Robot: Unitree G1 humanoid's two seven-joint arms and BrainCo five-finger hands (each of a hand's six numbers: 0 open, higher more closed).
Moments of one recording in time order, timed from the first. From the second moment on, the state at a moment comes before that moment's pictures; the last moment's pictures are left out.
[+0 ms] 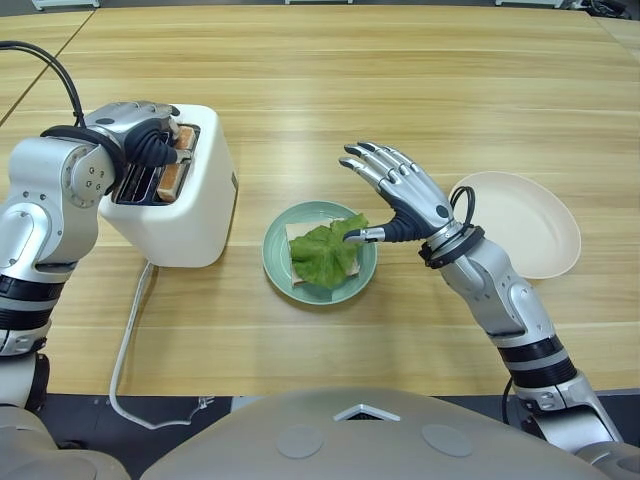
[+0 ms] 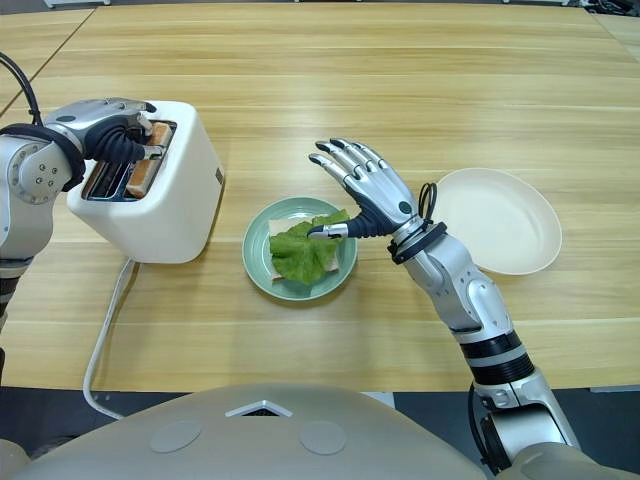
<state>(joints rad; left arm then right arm) -0.39 0.97 -0.16 -0.21 0.72 0.21 -0.75 -0.06 -0.49 0.22 -0.23 -0.81 -0.33 -0.02</state>
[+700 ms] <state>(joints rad) -0.37 0.98 -0.13 -0.20 0.73 0.20 -0.75 -0.07 -0.49 0.23 -0.20 -0.83 -0.34 -0.04</state>
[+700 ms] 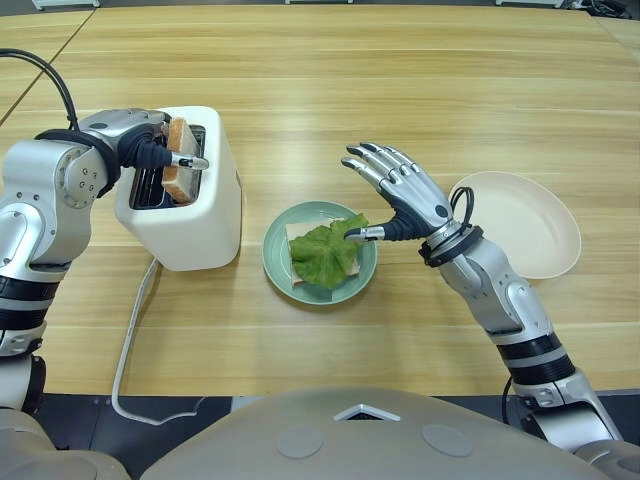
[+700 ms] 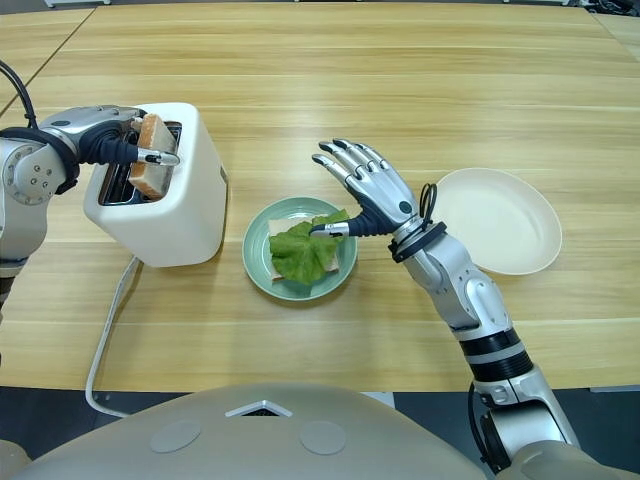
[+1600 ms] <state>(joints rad) -0.56 0.98 -0.05 -0.09 0.55 0.13 -0.78 -0.07 -0.48 0.24 -0.19 -0.83 -0.33 -0.04</state>
